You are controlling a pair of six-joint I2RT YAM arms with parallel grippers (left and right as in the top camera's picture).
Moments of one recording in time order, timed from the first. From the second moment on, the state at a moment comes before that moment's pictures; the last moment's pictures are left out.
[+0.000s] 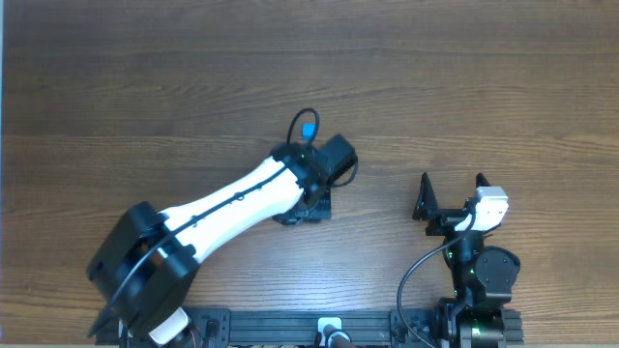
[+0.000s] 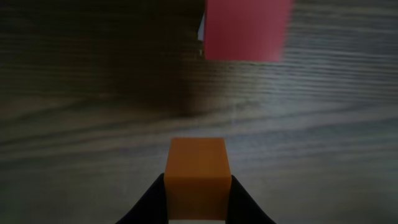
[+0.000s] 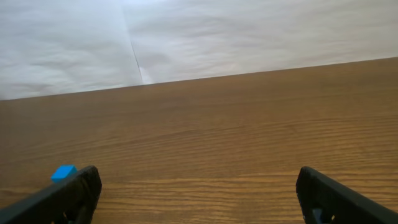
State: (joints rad) left arm -0.83 1.78 1.27 -1.04 -0.01 -0.86; right arm -0.06 0.01 0.01 -0.06 -0.10 0.13
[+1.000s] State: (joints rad) left arm -0.74 1.90 1.47 -1.02 -0.02 -0.81; right arm -0.06 0.01 0.01 -0.06 -0.10 0.13
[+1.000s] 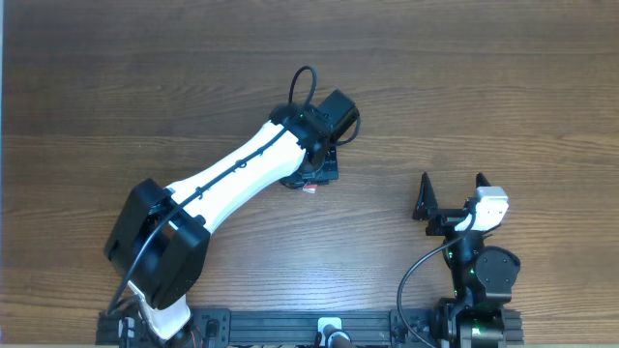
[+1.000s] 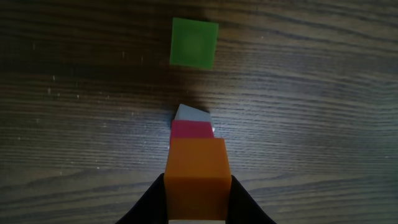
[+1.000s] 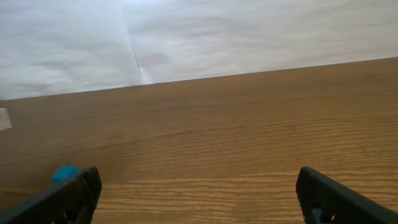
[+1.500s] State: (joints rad) left arm -0.74 1.90 1.47 -1.03 -0.02 -0.80; right arm -0.06 0.01 0.01 -0.06 -0.10 0.13
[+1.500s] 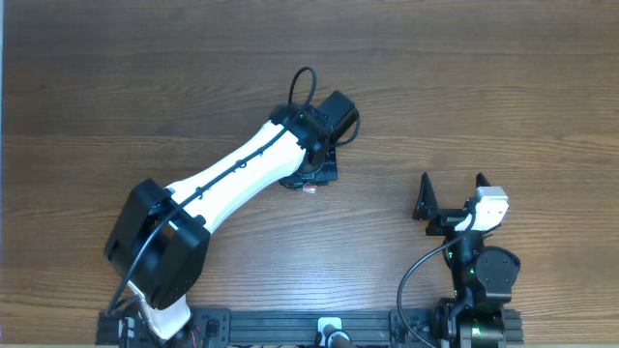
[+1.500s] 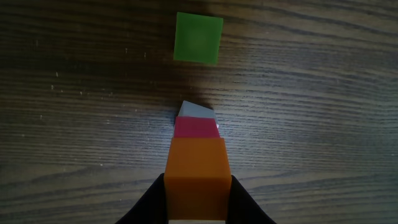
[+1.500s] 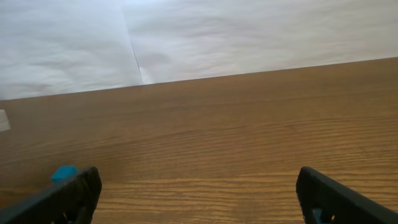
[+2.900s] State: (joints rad) left arm -0.74 1.94 1.47 -1.03 -0.02 -0.80; right arm -0.06 0.01 0.01 -0.06 -0.10 0.13
